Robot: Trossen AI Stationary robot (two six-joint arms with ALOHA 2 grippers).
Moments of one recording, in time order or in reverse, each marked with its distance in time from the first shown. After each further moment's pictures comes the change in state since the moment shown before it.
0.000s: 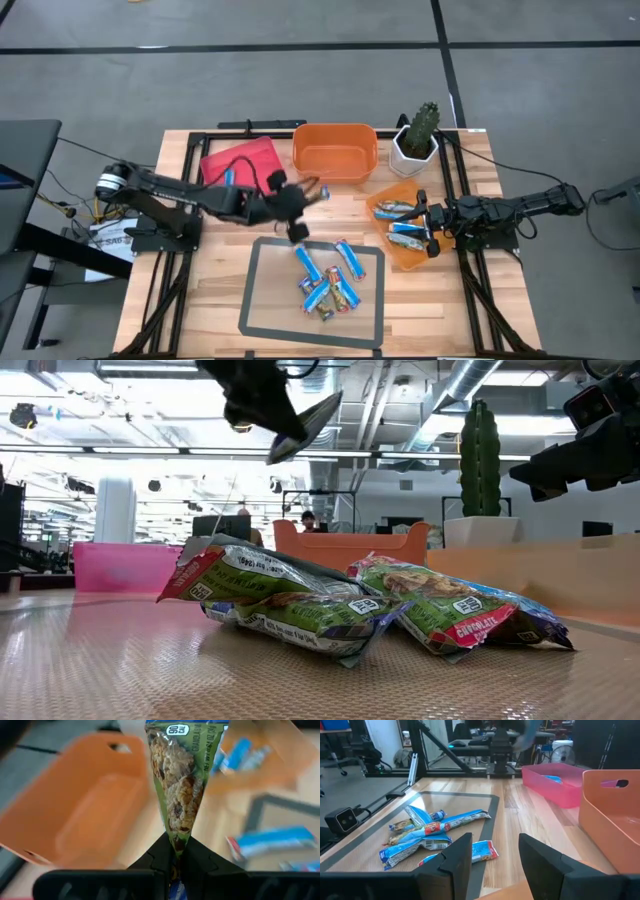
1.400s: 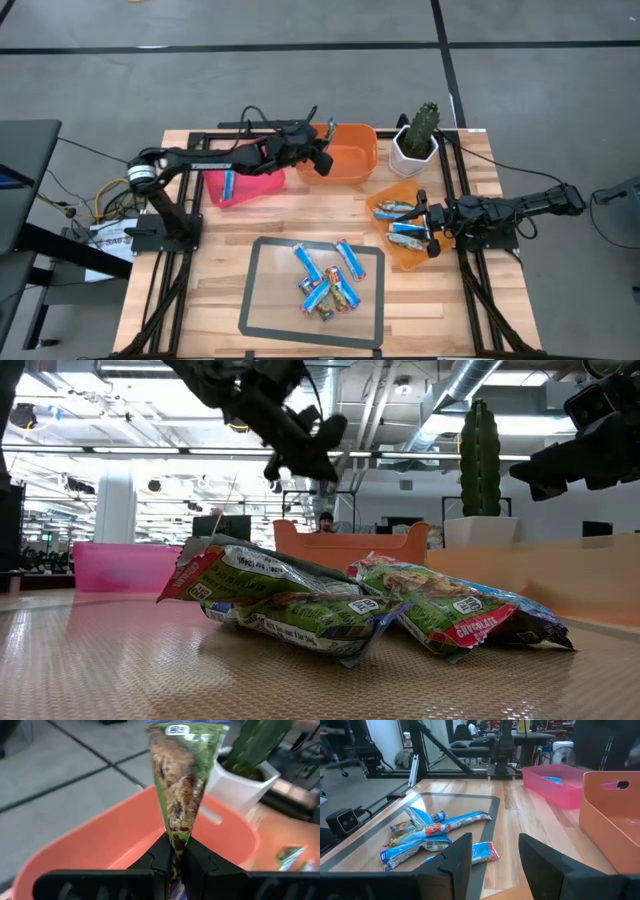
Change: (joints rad) left arm 0.475 0.233 0.070 0.436 0.220 -0.054; right arm 0.000 0.000 0.000 0.007 -0.003 0.000
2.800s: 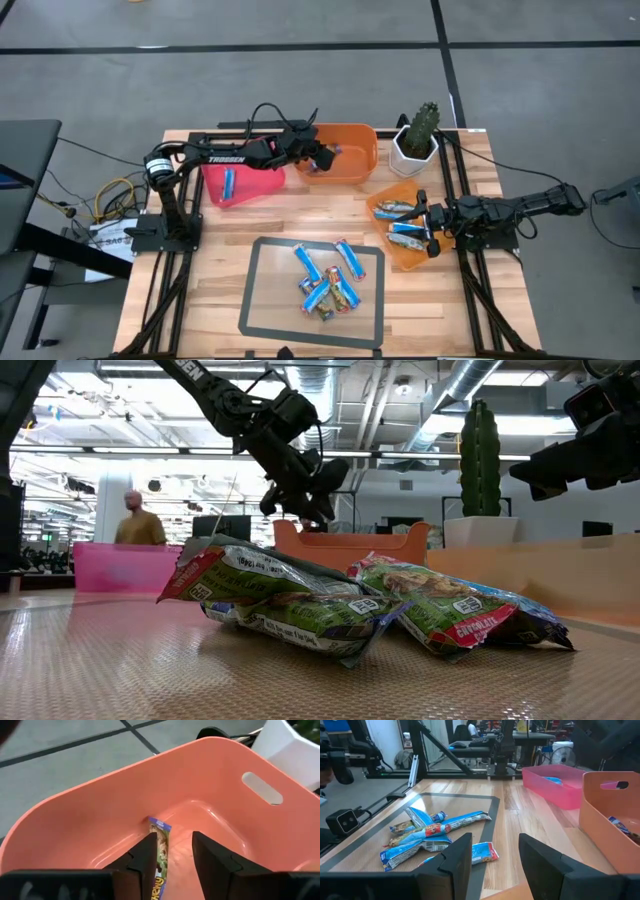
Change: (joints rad) left arm 0.074 0.138 0.037 -0.067 0.023 -0.131; right arm 0.000 0.000 0.000 0.000 0.001 0.000
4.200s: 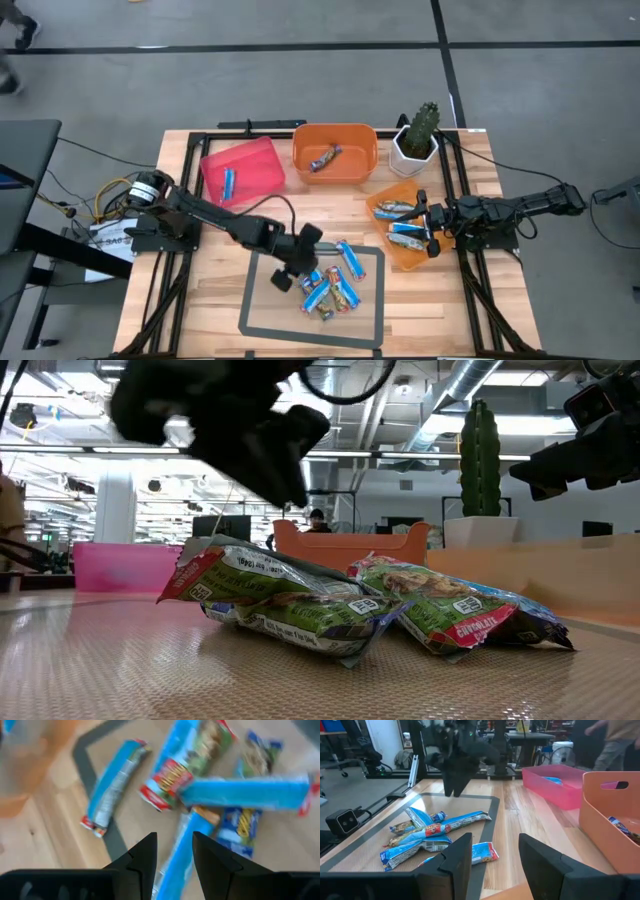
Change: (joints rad) left arm -0.691 -0.089 -0.068 -0.371 0.258 0.765; right arm 0.000 0.000 0.000 0.000 0.000 0.000
